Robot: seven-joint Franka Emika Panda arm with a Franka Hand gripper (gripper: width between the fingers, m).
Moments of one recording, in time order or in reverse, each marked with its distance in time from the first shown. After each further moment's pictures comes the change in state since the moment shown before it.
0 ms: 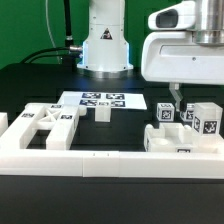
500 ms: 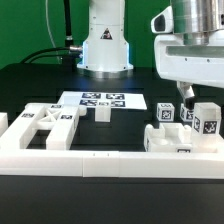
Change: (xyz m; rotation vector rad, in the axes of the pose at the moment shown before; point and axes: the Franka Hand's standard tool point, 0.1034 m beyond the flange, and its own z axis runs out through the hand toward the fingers) arm -0.002 0.003 0.003 0.099 -0.044 0.605
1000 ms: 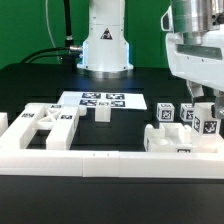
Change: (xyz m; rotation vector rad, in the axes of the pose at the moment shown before) arm -0.001 -0.002 -0.002 0.006 -0.007 0.419
